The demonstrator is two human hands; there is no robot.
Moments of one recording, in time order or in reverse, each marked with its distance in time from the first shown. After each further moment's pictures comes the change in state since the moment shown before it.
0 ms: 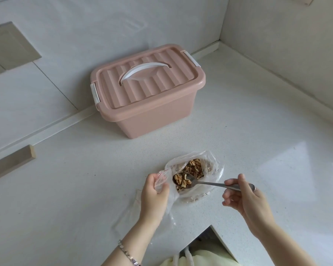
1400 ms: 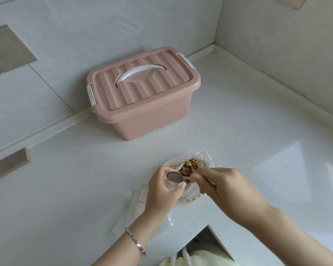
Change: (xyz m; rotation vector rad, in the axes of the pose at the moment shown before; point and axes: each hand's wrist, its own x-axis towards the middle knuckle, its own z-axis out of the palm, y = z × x) left_hand 0.010 0.001 0.018 0.165 -0.141 0.202; right_hand -0.023 -0.050 0.043 -1.110 -0.234 -1.012
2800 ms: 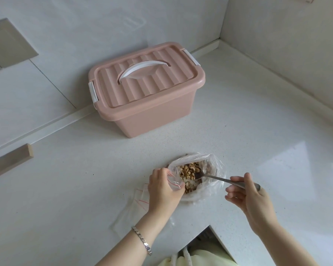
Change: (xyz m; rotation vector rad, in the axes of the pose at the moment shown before) left_hand 0.005 -0.011 0.011 0.342 0.103 0.001; right_hand -0.045 0.064 0.029 1.132 0.356 1.062
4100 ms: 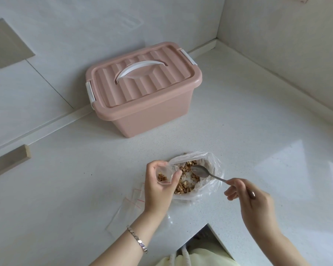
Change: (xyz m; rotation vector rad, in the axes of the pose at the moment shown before) left_hand -0.002 0.009 -0.012 -0.524 0.195 0.114; right_hand -0.019 0.006 -0.001 -0.622 0.030 -0.753
